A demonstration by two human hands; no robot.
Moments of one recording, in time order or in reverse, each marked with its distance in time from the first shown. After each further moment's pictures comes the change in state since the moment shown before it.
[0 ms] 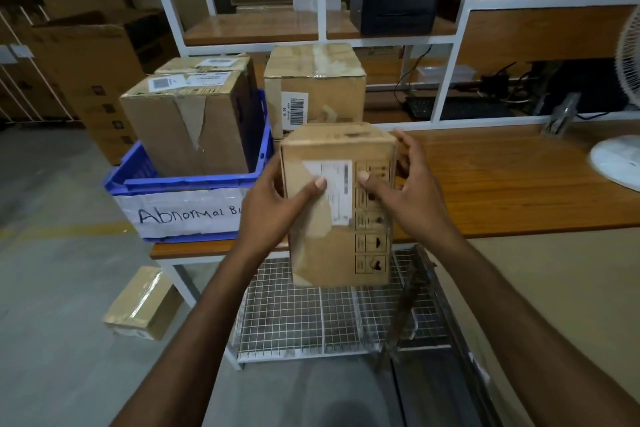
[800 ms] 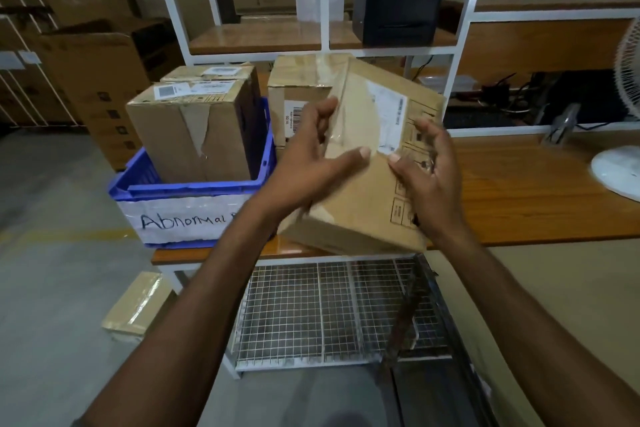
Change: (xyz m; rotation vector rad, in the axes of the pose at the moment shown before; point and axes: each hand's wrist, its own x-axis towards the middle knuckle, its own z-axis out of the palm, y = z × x) left_hand 0.040 0.074 0.012 -0.073 -0.289 0.202; right_hand 0.024 0.009 -0.013 0.149 0.237 -0.194
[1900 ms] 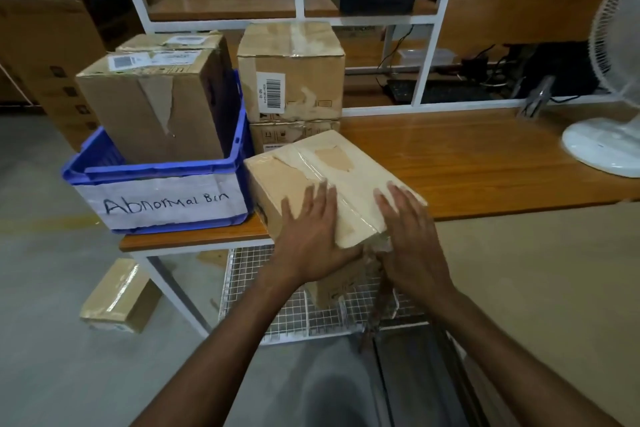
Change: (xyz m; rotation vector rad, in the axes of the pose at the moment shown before) left_hand -0.061 -0.112 0.084 1.002 -0.353 -0.141; right_hand -0.105 0.084 -0.036 -0.914 -0.348 -0.253
